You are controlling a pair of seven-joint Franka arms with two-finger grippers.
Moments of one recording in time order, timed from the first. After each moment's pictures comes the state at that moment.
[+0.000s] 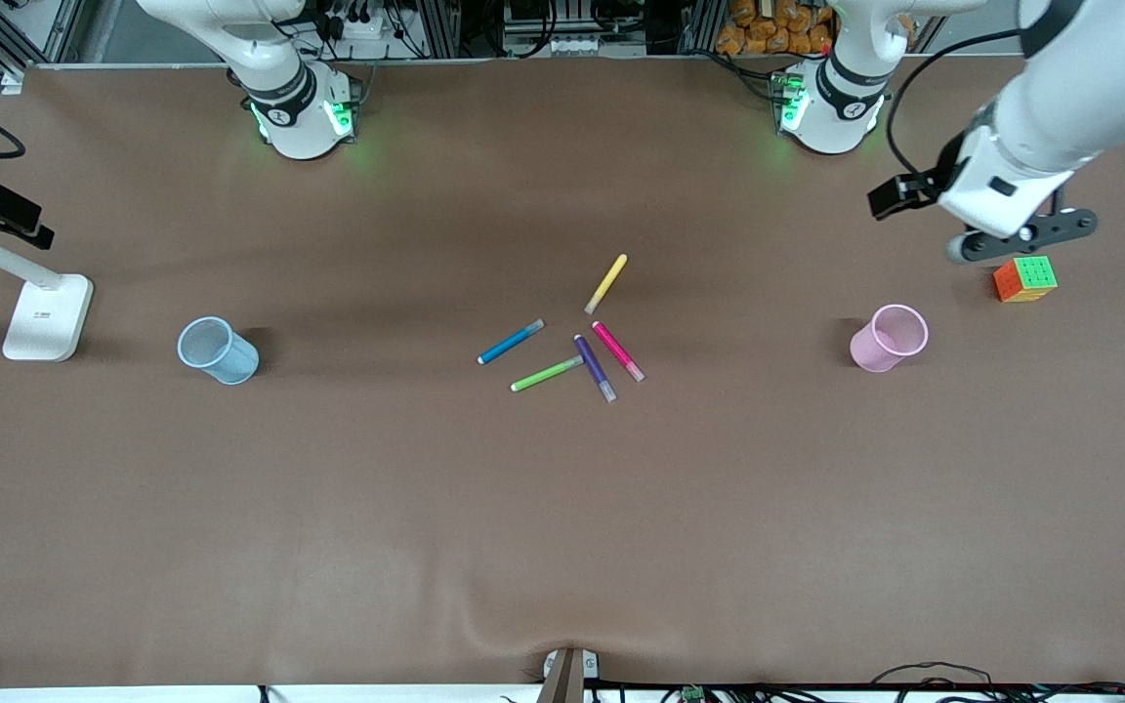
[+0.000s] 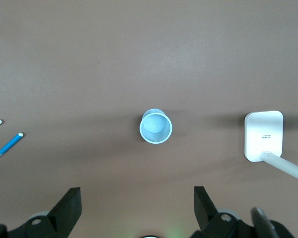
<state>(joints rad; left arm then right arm) -0.06 -0.07 -0.22 -1.75 0.00 1.42 -0.48 0.00 0.00 -0.08 -1.49 -0.01 1.43 0.01</state>
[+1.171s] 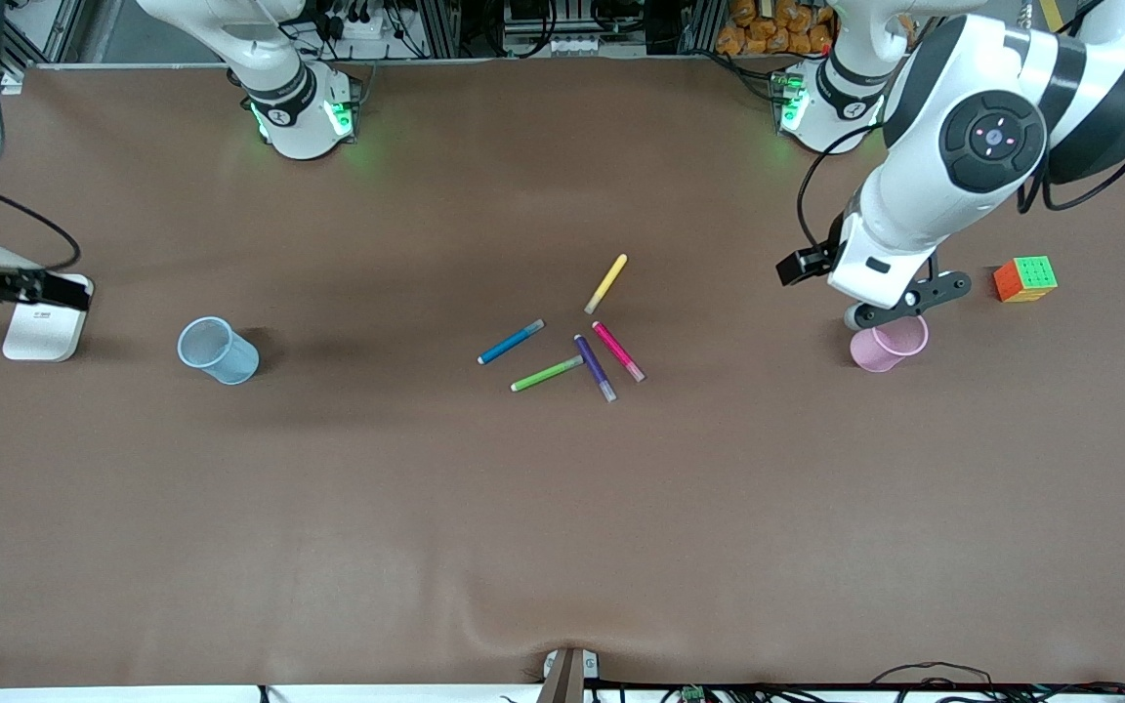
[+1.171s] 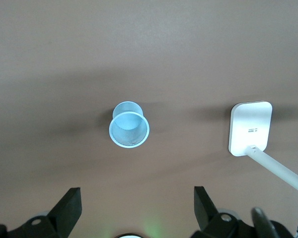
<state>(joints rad) -0.07 0.10 -0.32 -1.75 0.01 1.65 -0.75 -0.01 0.20 -0.08 -1.49 -0.10 1.47 0.01</state>
